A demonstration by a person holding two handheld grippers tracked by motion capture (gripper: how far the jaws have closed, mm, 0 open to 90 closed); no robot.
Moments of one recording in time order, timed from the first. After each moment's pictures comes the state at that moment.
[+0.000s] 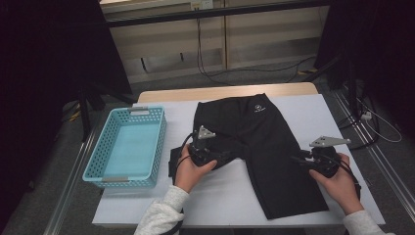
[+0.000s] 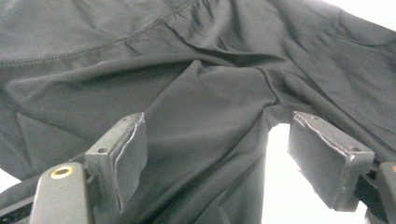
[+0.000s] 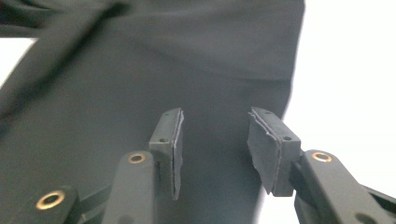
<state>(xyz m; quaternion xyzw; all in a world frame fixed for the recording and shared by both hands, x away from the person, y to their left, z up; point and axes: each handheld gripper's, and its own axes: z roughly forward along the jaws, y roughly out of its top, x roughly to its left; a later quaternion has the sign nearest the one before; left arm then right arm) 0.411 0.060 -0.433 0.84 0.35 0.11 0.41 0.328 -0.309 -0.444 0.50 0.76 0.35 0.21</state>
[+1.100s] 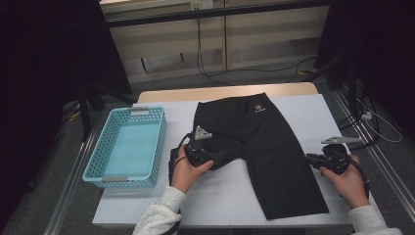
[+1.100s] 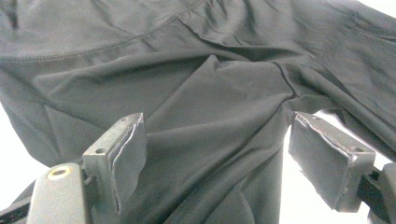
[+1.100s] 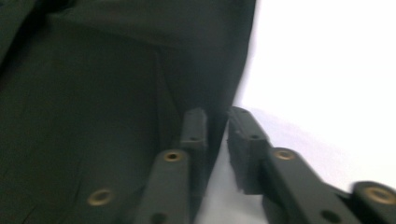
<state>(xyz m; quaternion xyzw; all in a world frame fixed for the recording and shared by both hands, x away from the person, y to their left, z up) 0.411 0.068 -0.434 0.84 0.35 0.12 0.40 0.331 -0.339 -0.457 0.55 0.74 0.35 0.16</state>
